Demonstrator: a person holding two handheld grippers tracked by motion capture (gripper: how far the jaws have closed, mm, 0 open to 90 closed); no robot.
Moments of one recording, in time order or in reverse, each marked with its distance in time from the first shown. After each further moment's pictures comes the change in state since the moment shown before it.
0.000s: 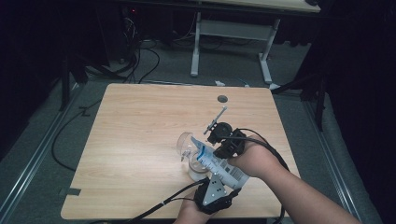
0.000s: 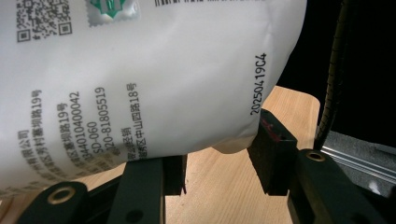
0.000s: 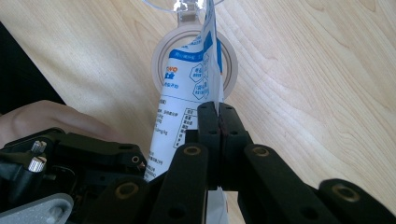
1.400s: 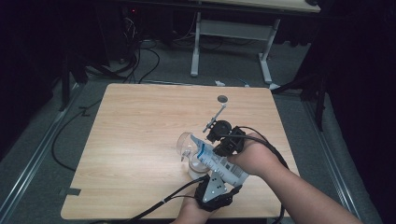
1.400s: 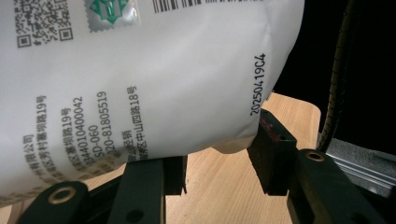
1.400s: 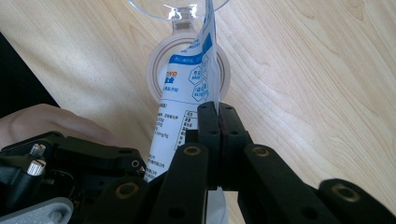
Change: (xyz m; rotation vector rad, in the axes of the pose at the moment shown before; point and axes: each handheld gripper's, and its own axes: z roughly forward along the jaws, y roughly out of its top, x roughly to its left) left arm 0.004 0.006 0.002 -0.018 -0.002 -0.012; right arm -0.001 0.004 -0.004 -0.010 -0.021 -0.012
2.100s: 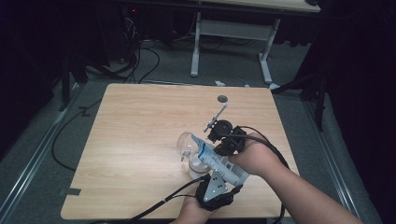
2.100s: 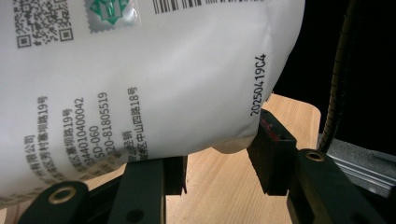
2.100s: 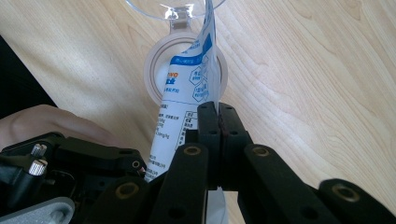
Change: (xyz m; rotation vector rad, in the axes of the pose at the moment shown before) left arm 0.000 0.001 0.002 -0.001 -0.002 0.004; right arm -0.002 -0.001 0.000 -0.005 -0.003 0.004
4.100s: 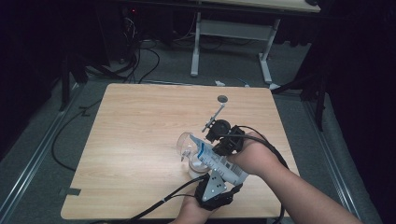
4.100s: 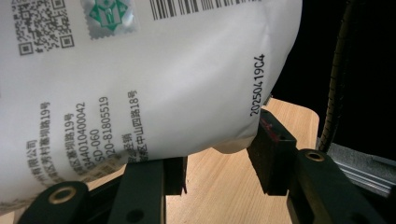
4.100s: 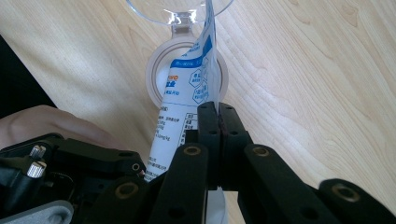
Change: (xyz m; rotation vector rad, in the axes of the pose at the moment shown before) left arm 0.002 0.002 -0.002 -0.014 -0.002 -0.005; right arm 0.004 0.004 -0.002 0.000 -0.012 -0.011
